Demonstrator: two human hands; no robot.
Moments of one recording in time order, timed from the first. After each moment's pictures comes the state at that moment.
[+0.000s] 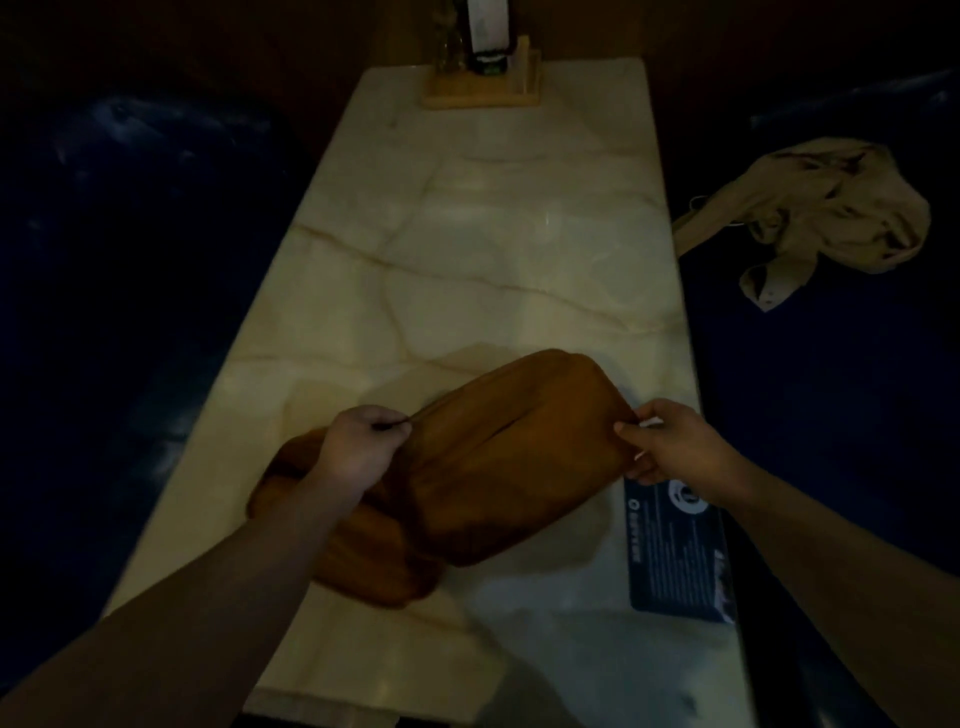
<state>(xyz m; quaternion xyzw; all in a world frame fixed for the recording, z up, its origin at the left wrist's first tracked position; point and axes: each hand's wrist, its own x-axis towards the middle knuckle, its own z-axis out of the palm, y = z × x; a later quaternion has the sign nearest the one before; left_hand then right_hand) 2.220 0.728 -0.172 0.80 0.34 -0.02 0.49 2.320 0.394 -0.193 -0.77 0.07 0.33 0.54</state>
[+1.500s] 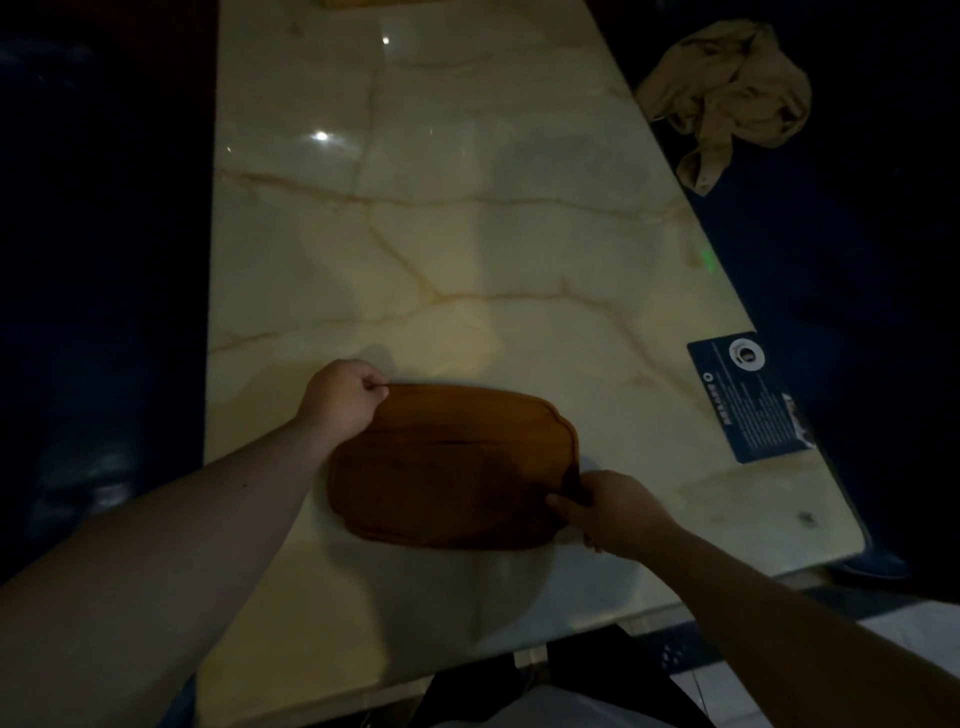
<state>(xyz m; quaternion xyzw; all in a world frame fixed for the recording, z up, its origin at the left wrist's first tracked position) 2.240 0.914 -0.253 0.94 0.07 -0.11 0.30 2.125 0.592 -0.255 -0.91 0.03 0.34 0.24</state>
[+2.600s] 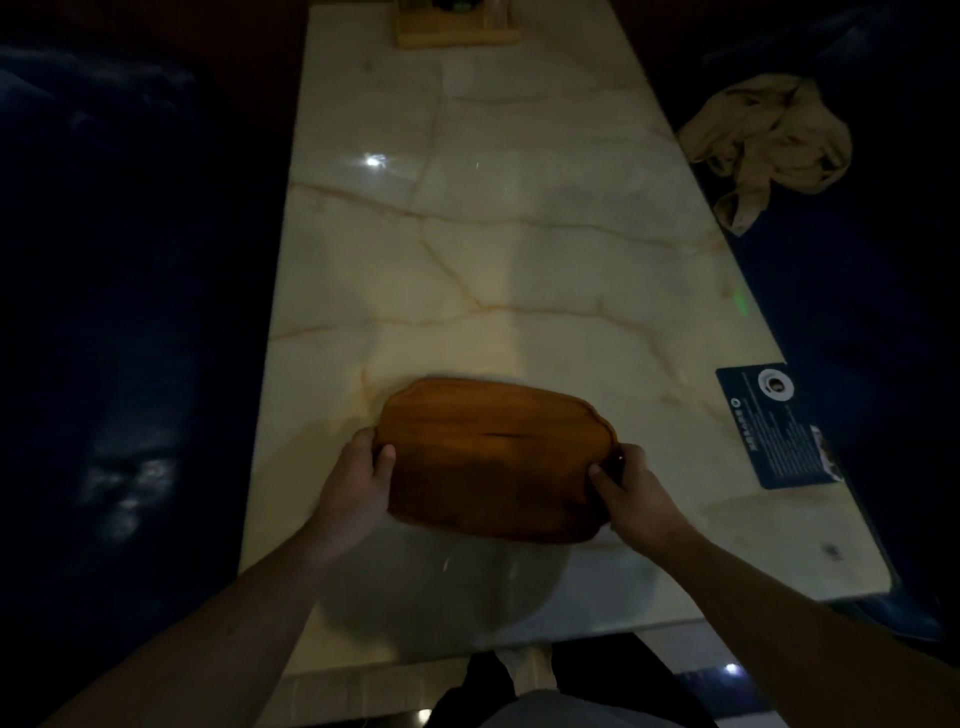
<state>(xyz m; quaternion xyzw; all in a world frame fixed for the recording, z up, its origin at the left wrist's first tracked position) 2.115 0.920 -0.233 0.89 0.13 -0.13 0.41 2.122 0.604 -0.241 -0.87 0.12 0.22 0.43</state>
